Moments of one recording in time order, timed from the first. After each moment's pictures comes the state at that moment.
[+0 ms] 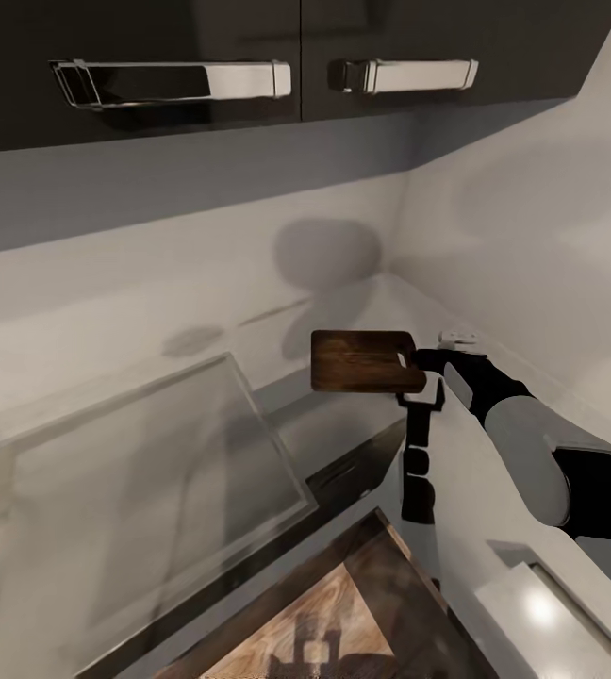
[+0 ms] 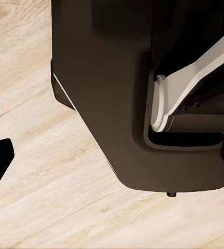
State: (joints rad) left arm 0.42 -0.07 -0.02 -0.44 0.01 -0.51 0.00; right arm -1.33 -0.09 -0.05 -0.24 0.01 0.25 -0.02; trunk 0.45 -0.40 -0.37
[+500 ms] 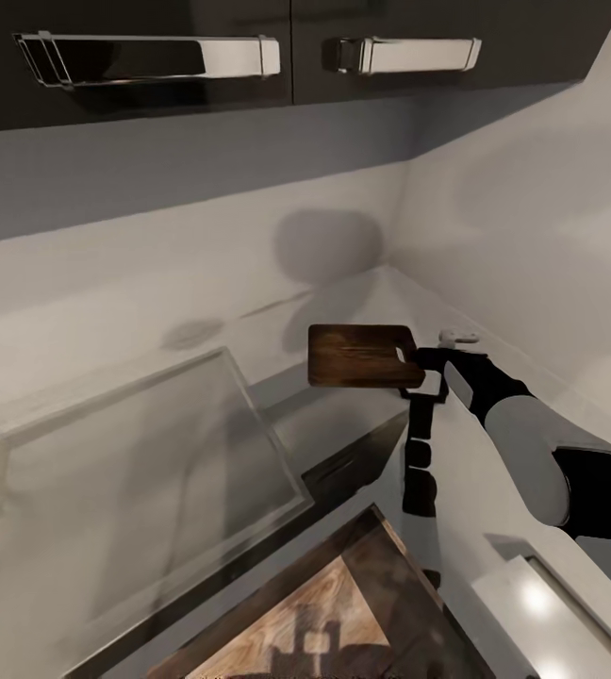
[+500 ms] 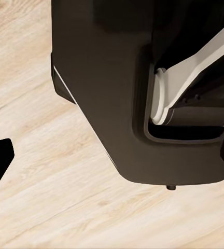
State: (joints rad) left arm 0.42 -0.07 -0.02 -0.45 0.01 -0.51 0.00; right arm -1.33 -0.09 -0.05 -0.25 0.00 0.25 -0.02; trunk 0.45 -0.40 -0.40
